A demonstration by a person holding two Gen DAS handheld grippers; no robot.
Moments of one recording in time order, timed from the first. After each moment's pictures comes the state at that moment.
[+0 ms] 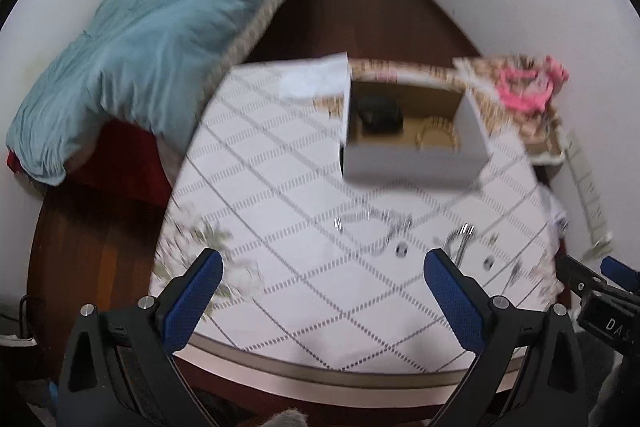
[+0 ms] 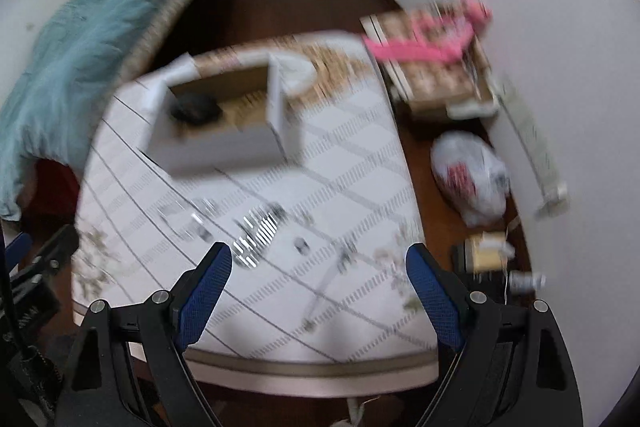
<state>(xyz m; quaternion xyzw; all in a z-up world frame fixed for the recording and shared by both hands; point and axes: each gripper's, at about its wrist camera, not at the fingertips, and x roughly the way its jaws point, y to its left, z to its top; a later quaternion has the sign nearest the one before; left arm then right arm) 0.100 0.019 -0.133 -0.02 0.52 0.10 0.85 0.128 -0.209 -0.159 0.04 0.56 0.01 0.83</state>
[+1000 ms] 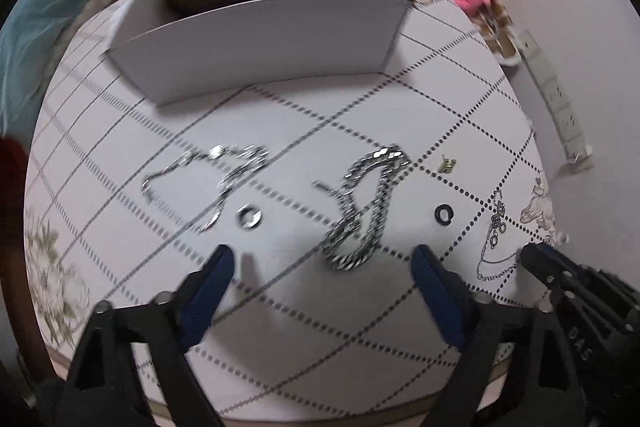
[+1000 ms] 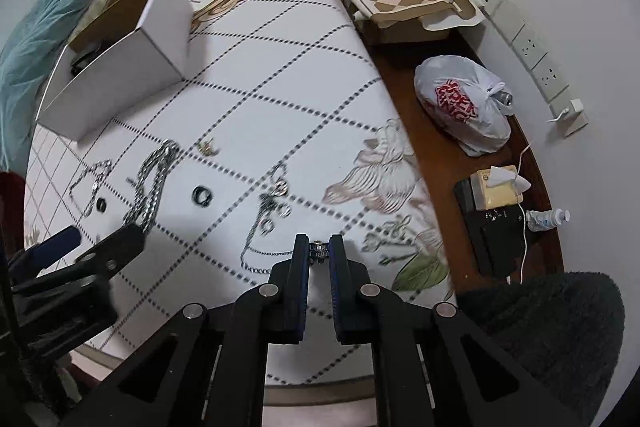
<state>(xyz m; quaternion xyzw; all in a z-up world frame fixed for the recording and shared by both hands) 0.154 -0.082 -0.252 0.01 0.62 -0.05 0.79 0.129 -0.251 -0.274 0.09 0.61 -0.03 0.79</state>
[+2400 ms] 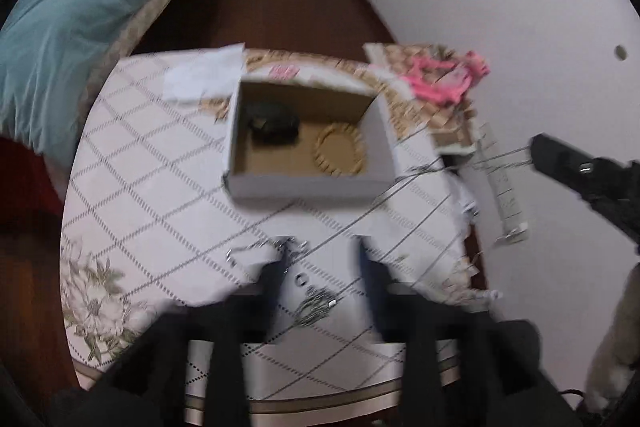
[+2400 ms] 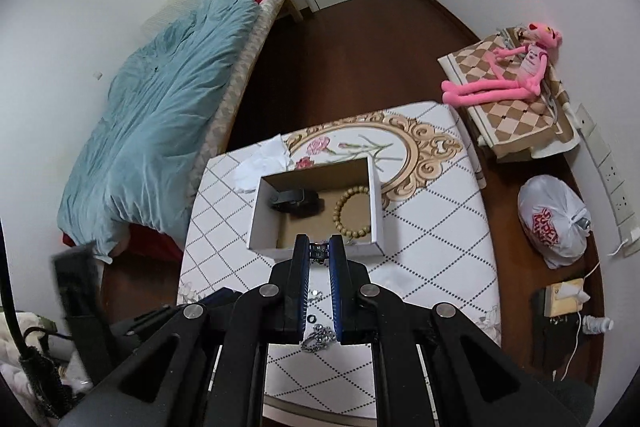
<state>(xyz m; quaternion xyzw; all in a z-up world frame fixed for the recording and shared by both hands) 0.168 0.016 -0.134 -0.11 0.54 -0.07 0.83 0.204 -0.194 -0.083 0.14 0.49 0.16 0.84</state>
